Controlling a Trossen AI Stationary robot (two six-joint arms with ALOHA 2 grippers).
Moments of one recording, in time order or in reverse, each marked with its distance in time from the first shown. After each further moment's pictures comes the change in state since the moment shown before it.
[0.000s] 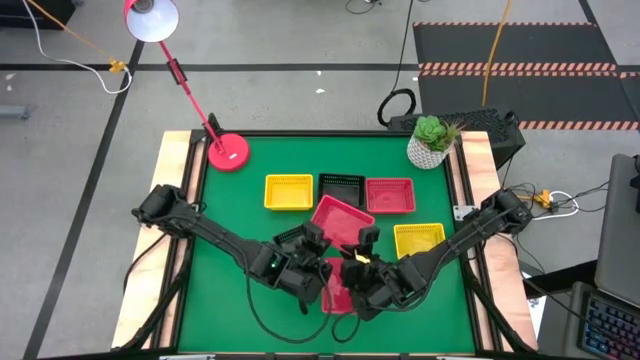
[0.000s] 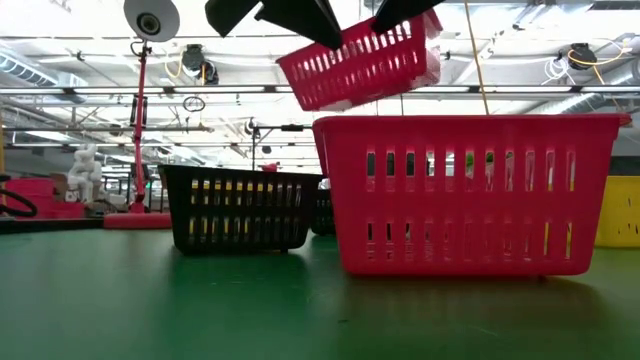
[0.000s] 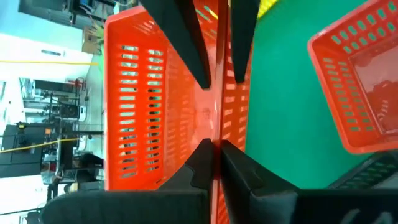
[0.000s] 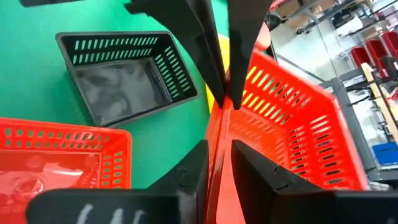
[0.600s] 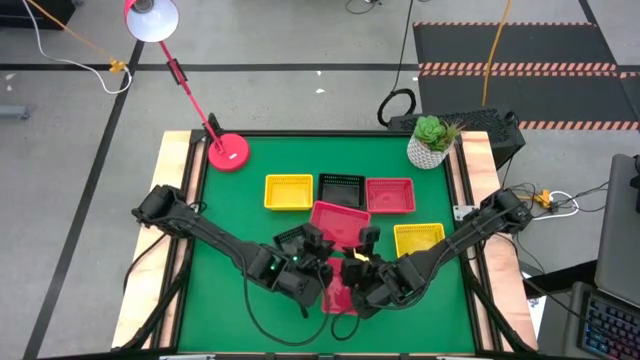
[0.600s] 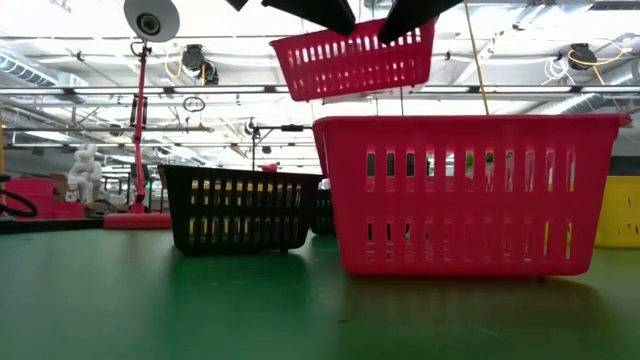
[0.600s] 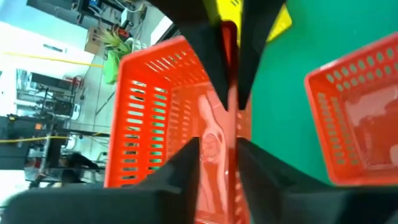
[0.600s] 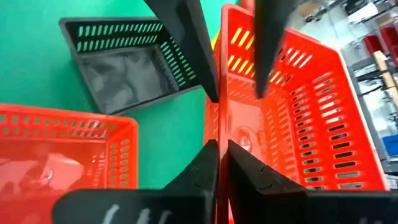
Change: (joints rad) left arm -0.011 -0.002 0.000 0.078 0.013 -0.064; right arm -0.007 0.000 0.000 -0.037 -0.024 0.015
